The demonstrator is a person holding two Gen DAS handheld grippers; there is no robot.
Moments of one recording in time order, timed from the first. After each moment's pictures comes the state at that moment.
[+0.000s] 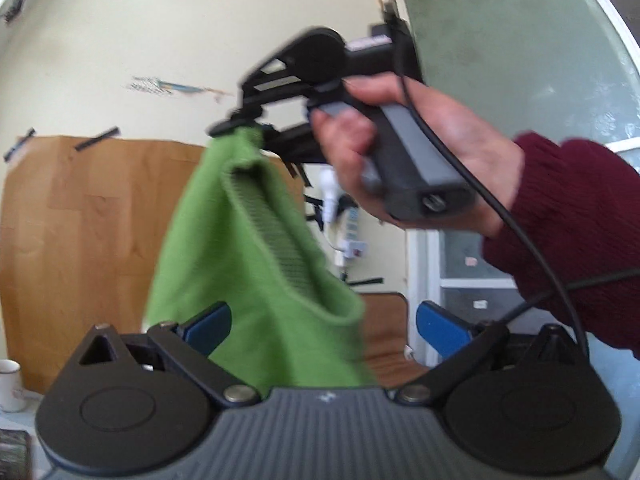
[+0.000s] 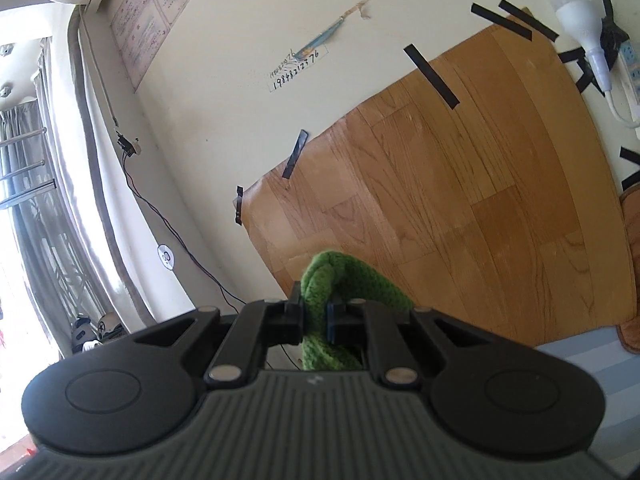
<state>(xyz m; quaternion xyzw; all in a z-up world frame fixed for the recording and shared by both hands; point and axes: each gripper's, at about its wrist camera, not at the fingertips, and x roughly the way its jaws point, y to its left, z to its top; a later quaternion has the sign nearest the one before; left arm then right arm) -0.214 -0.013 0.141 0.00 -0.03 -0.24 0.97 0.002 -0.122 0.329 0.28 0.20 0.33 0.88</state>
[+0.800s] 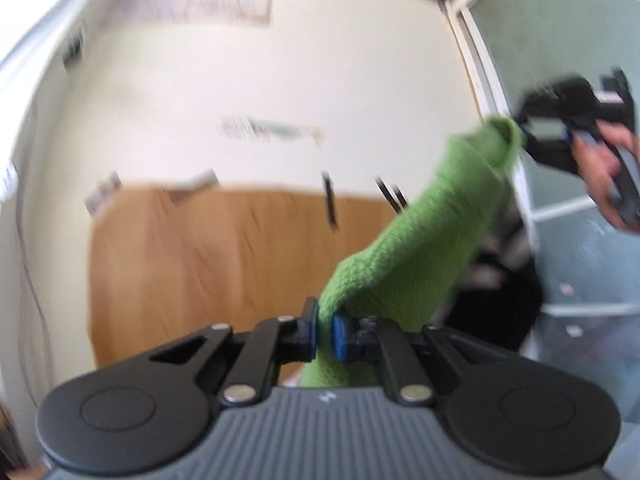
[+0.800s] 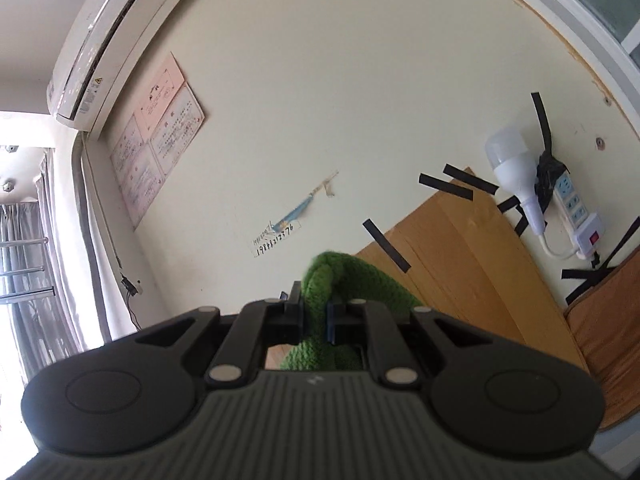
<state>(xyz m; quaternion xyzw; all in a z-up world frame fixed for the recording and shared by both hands) -0.220 0.059 0.201 0.01 -0.09 -0.09 0.99 -0.033 -0.261 0.400 0.35 0.04 0.26 0.90</state>
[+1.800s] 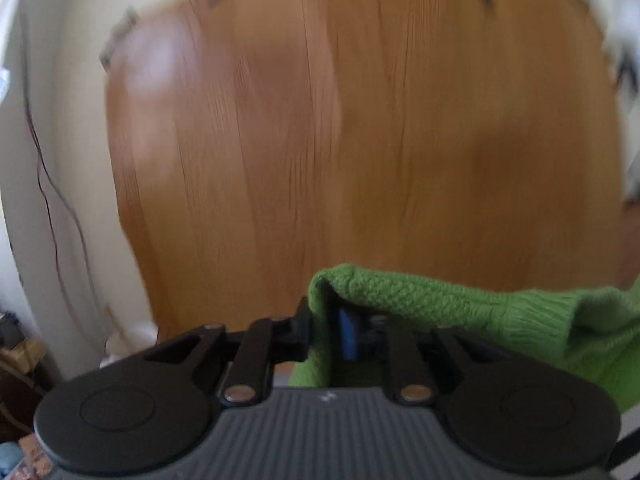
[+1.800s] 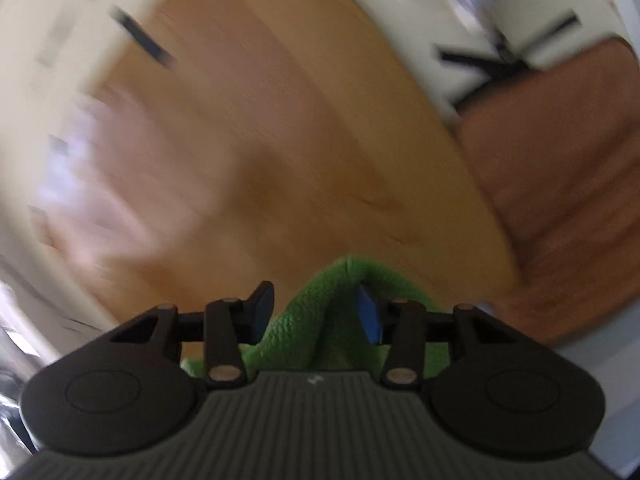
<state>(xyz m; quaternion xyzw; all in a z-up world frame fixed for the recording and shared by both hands) 0.120 0.064 0.099 0.05 0.21 0.15 0.97 0.195 -0.225 0.131 0.29 0.32 0.14 0.89</state>
